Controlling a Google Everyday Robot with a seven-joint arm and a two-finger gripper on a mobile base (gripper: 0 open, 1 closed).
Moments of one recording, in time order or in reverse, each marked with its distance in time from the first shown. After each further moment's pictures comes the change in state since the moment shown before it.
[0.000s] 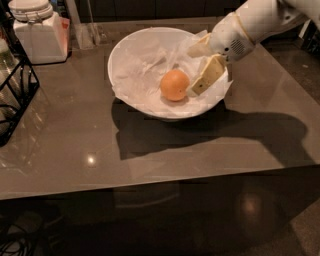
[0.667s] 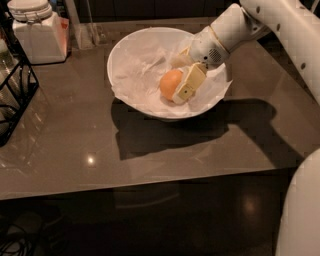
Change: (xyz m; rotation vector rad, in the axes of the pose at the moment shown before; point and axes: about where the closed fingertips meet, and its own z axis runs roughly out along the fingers) arm 0.000 -0.013 0.054 -0.118 0.000 -0.006
